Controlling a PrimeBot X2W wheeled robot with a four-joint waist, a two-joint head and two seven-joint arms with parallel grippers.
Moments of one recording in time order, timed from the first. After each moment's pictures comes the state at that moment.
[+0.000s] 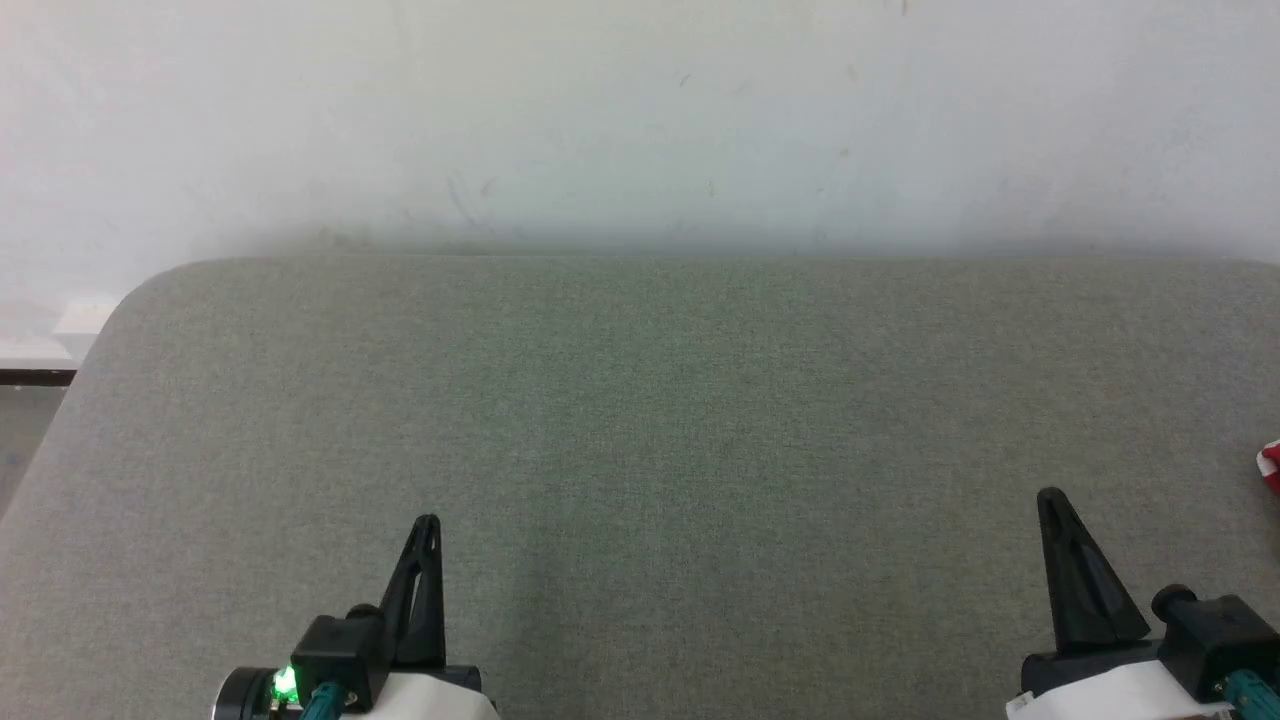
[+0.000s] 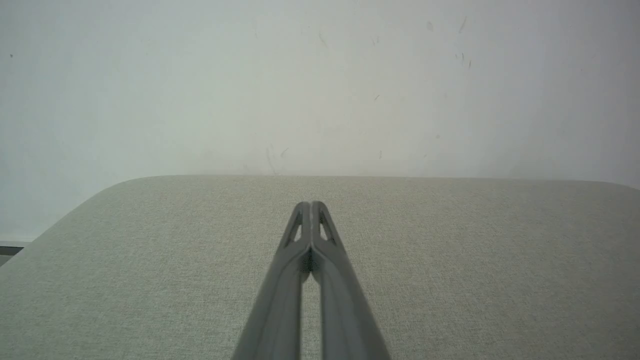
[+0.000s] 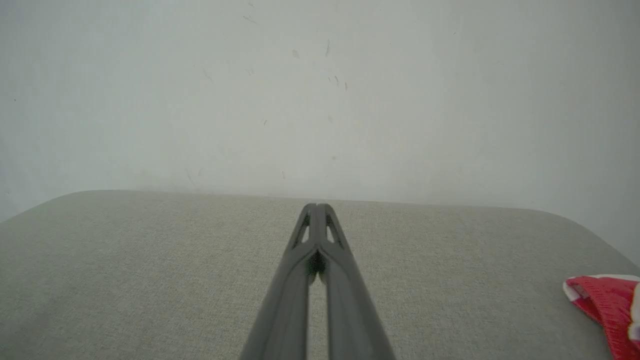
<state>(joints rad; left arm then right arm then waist) 0.10 0.06 -0.11 0.06 -0.08 0.07 -0.25 0.15 -0.06 -0.04 -0.01 0.10 0.13 -0.25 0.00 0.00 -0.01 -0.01</state>
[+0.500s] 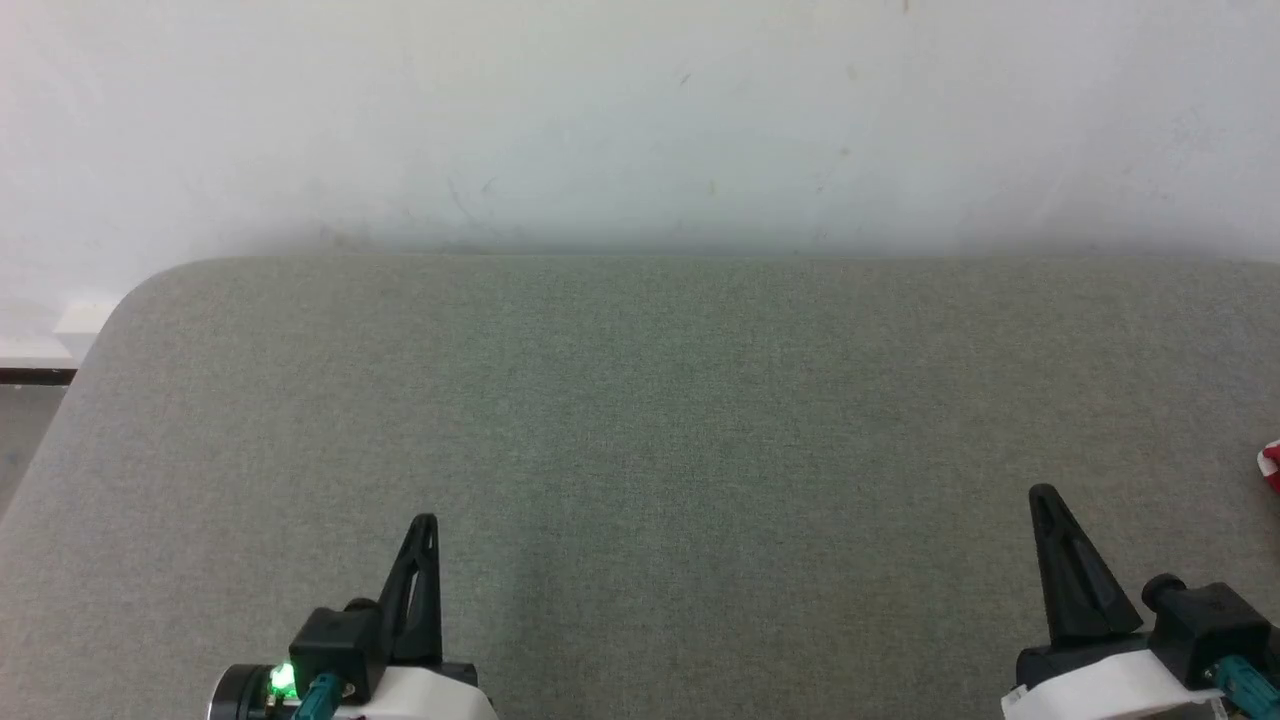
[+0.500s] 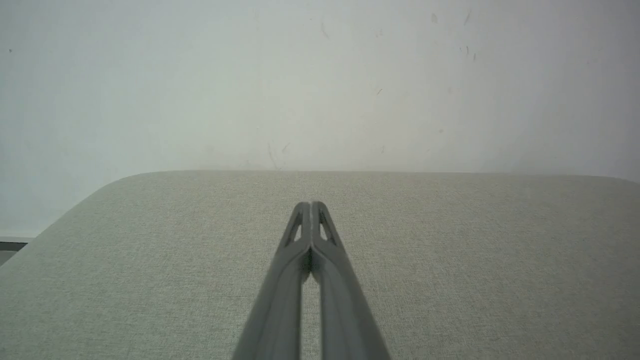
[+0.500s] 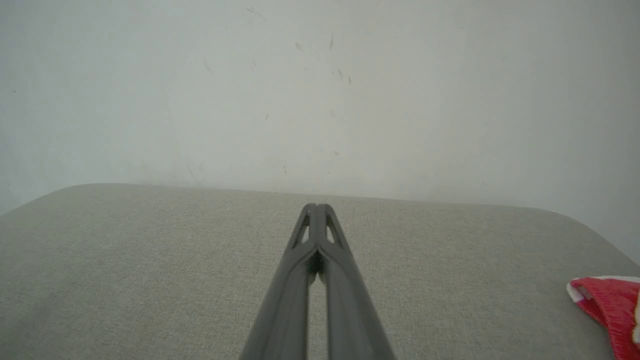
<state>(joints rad) 0.09 0.06 -0.10 0.06 -0.07 0.06 -0.22 0.14 -0.06 -0.03 -0.01 0.09 0.13 -0.22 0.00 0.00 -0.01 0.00</state>
